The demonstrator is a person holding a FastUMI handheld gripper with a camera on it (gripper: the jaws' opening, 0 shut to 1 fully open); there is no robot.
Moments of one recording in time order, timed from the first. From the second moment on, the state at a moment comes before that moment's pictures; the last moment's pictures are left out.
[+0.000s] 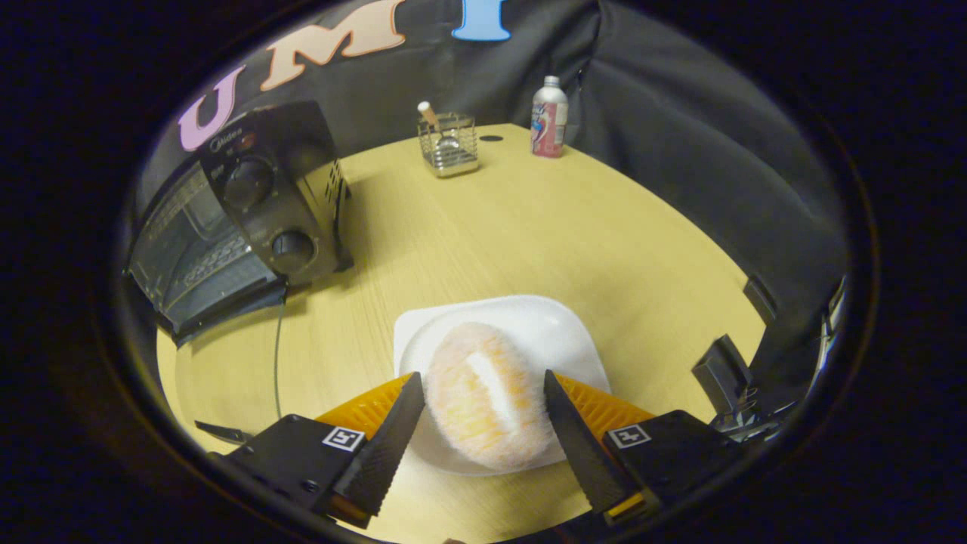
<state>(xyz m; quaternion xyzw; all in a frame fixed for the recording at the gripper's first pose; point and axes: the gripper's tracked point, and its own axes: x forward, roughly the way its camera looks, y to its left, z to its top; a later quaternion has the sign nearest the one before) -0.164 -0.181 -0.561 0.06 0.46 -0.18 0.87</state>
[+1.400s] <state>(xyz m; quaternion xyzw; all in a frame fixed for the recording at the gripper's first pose) -0.108 0.012 -0.441 0.37 0.28 -0.15 0.87</state>
